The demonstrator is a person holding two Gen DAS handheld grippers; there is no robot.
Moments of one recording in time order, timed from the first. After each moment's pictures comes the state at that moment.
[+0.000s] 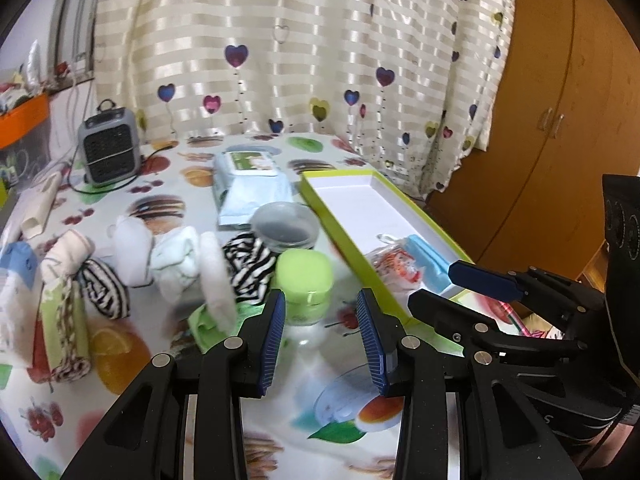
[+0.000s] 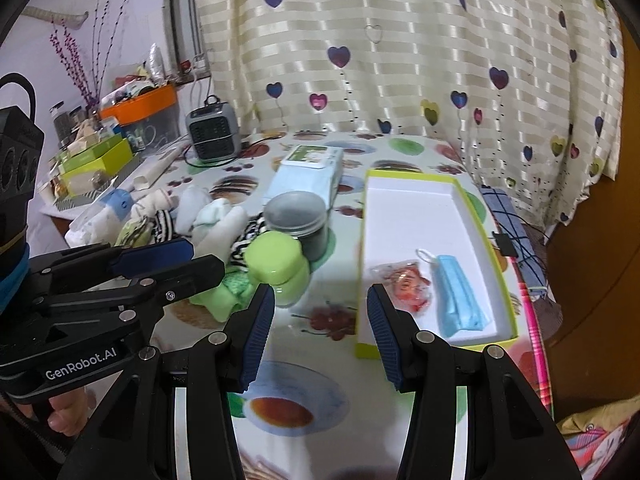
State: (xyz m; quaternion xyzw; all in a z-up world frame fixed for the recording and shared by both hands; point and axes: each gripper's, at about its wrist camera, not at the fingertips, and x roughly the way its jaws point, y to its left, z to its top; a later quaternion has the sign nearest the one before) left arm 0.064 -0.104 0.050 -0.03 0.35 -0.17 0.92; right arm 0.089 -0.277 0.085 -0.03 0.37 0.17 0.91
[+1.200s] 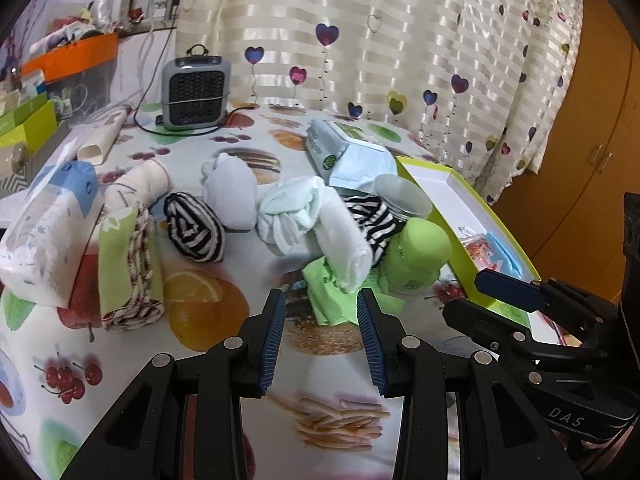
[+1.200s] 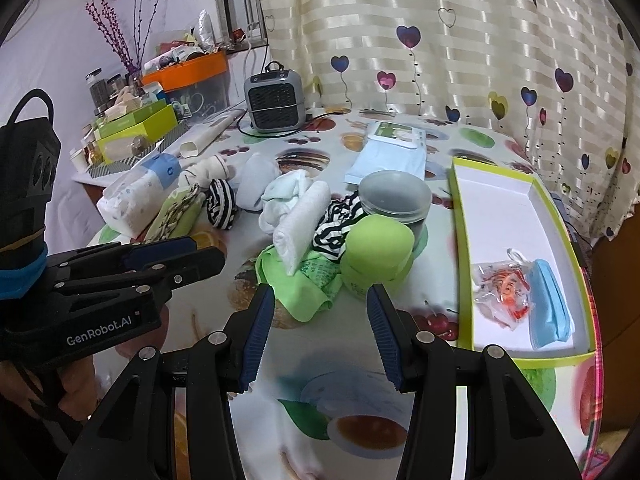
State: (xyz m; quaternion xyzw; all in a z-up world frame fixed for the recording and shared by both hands) left arm 0.062 -0.018 0.014 -0.09 0.38 -0.08 0.92; right arm 0.091 -0.209 0.060 -0.05 0.40 0.24 0.88
